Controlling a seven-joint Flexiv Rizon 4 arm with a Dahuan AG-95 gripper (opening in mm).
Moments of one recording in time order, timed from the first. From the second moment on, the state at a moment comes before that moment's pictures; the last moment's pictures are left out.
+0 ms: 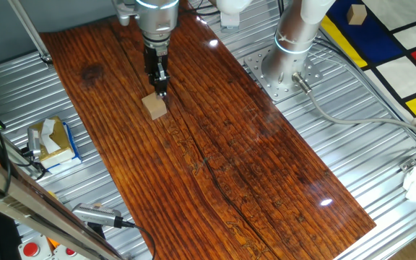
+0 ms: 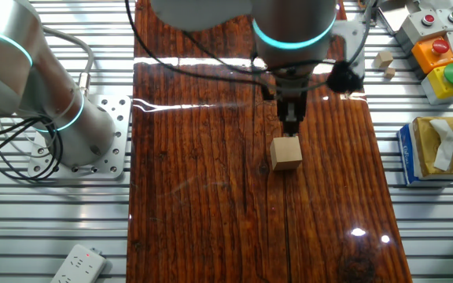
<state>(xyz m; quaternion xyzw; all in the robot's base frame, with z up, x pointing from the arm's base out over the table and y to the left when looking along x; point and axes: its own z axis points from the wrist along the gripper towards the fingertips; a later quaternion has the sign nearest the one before) 0.486 -0.028 0.161 0.03 1.00 0.03 0.08</state>
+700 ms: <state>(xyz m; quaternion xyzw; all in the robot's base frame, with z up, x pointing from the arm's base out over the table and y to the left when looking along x) 0.506 -0.050 0.152 0.01 0.99 0.05 0.08</state>
